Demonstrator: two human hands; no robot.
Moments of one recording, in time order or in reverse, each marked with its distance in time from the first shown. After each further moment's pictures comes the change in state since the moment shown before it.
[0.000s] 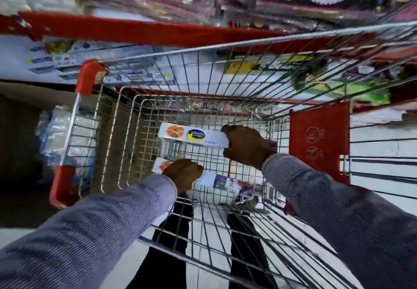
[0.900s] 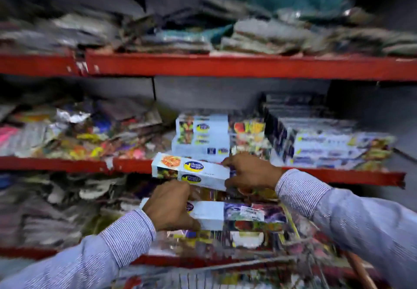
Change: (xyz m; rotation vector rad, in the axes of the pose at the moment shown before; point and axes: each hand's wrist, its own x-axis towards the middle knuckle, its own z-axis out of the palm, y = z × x) left_hand -0.297 0.111 -0.450 0.083 0.906 -0.334; right_hand -0.144 -0.114 -0.501 -0.150 0.498 -0.285
